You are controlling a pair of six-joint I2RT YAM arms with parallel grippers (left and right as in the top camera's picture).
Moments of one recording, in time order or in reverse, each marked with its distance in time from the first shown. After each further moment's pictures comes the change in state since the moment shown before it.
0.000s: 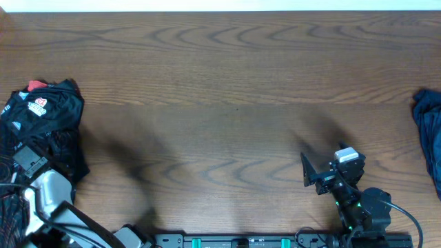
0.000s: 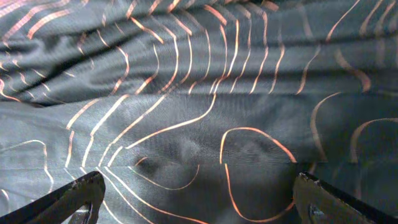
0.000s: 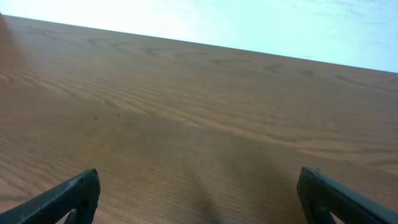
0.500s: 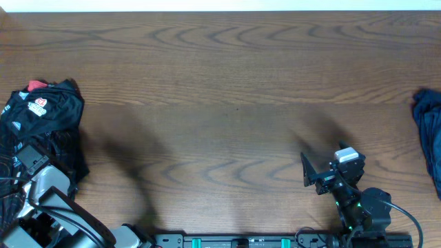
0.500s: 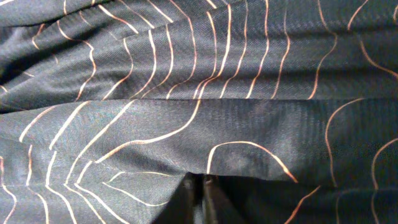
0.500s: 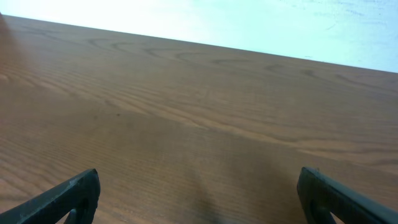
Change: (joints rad) left arm 0.000 0.094 0.000 0.075 0.003 -0.003; right arm 0.000 0.000 0.000 0.000 0.000 0.000
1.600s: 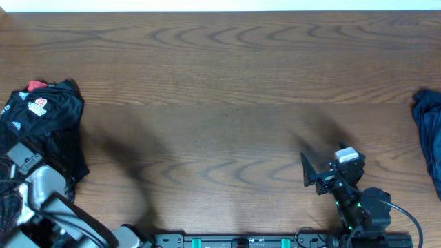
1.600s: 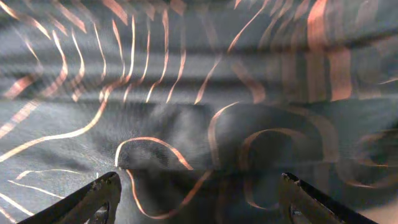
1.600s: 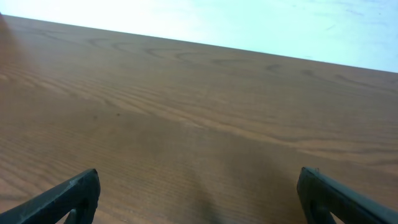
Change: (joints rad) left arm 0.014 -0.022 0.043 0.018 0.215 -0.075; right arm 0.000 0.000 0.000 0.000 0.000 0.000
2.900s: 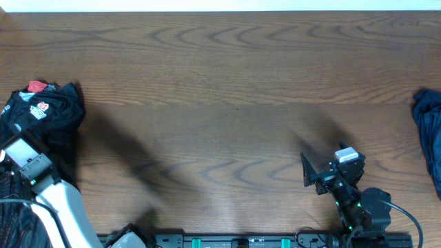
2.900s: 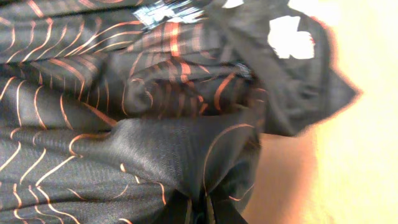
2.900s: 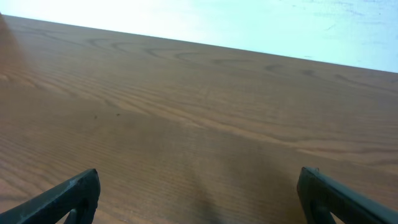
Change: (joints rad) left arm -0.123 -0.394 0.023 -0.107 0.055 0.049; right arm 0.000 0.000 0.000 0.000 0.000 0.000
